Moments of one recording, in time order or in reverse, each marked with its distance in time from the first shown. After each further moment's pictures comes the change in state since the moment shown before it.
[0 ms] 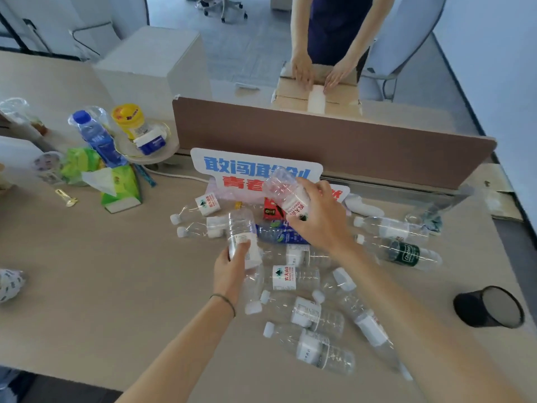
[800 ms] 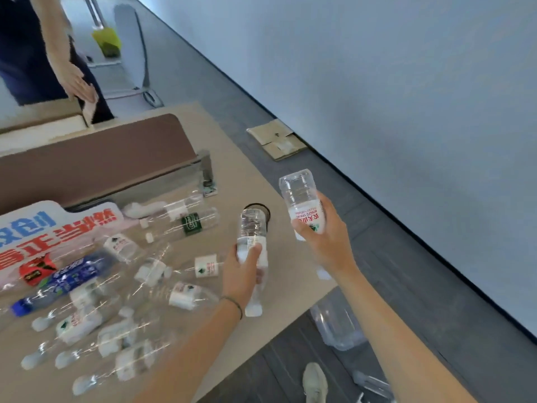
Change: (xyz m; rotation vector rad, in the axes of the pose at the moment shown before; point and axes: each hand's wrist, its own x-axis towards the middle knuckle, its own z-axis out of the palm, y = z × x) left_hand -0.276 -0.146 0.301 0.447 -0.723 0.094; right_hand -0.404 0.176 -0.248 0.502 0.718 0.709
